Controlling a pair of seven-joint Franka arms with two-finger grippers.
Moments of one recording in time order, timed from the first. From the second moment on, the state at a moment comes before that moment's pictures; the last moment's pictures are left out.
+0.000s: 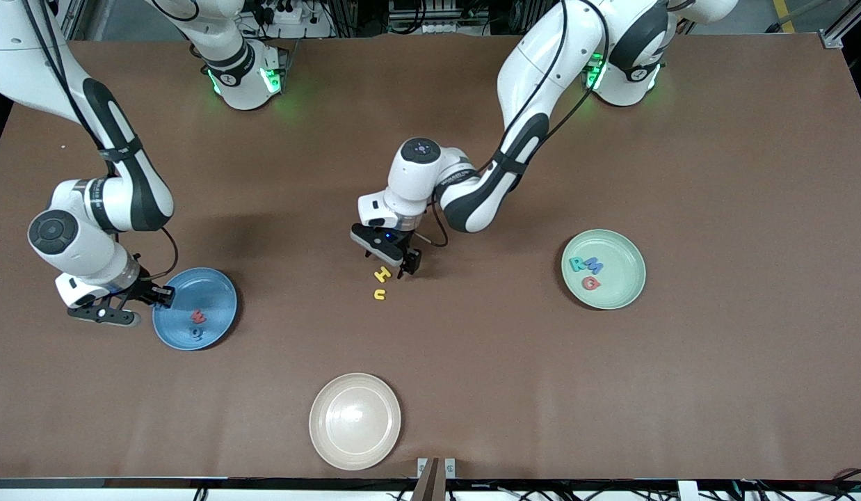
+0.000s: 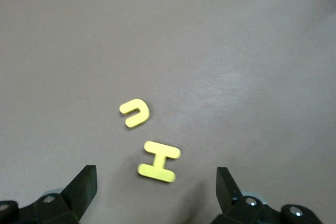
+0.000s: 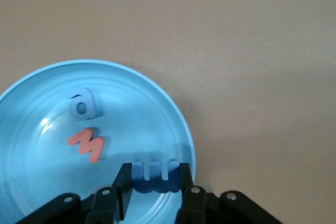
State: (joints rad) left arm -0.78 0.98 -0.13 -1.37 0.42 2.80 -0.58; right arm -0.30 0.48 0.17 -1.98 -0.34 2.55 0.26
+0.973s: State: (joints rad) left arm -0.79 1.02 -0.11 -1.34 0.42 2.82 -0.57; right arm -0.19 0.49 0.19 -1.96 -0.34 2.54 0.26
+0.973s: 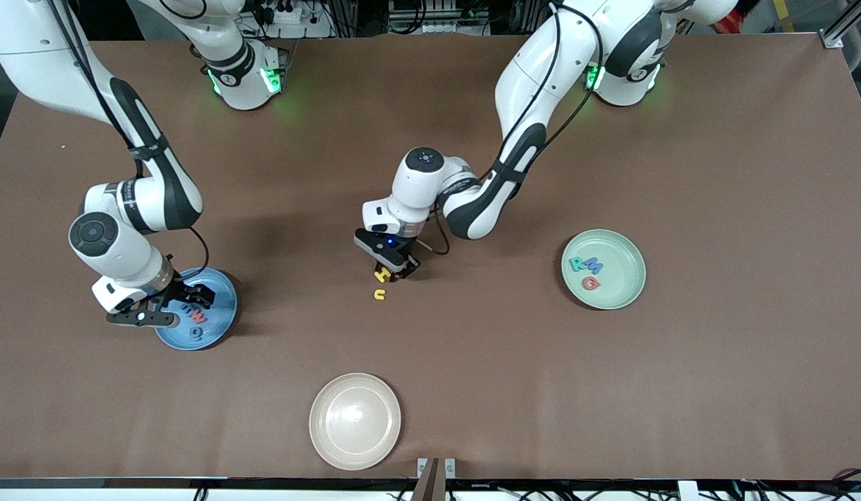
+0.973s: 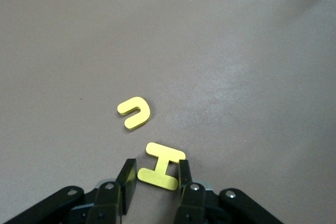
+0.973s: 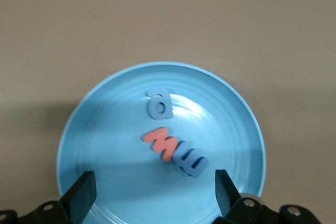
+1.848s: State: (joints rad) left arm -0.78 1.02 -0.11 -1.32 0.42 2.82 -0.57; right arm 0.00 0.53 0.19 -1.91 -0.11 2.54 0.31
